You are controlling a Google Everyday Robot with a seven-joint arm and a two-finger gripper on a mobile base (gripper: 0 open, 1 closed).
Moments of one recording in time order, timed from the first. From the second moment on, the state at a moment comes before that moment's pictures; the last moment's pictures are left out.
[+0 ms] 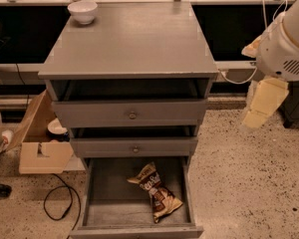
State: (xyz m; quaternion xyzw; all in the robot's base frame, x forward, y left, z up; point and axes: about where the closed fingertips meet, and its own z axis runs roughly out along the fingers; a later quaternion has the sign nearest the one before) arm 0.465 -0.189 0.950 -0.60 0.77 -0.04 0.19
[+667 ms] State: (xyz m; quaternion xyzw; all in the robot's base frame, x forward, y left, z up) arm 0.477 -0.218 0.853 -0.53 0.83 0.03 0.17
